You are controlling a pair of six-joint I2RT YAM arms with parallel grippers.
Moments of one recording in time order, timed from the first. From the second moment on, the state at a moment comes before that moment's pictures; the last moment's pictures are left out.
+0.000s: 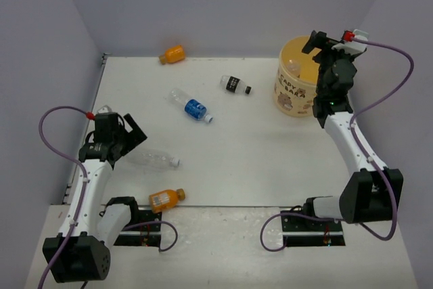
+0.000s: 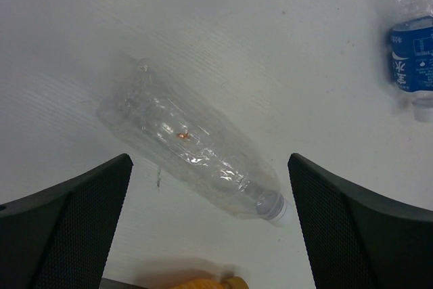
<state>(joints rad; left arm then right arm) 0.06 0.87 0.72 -0.71 -0.06 -0.59 0.07 1.37 1.10 0.56 0.31 0.16</state>
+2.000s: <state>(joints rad) -0.42 1.20 0.89 0.07 0.11 -0.68 0.74 1.24 0.82 0.33 -0.48 0.46</state>
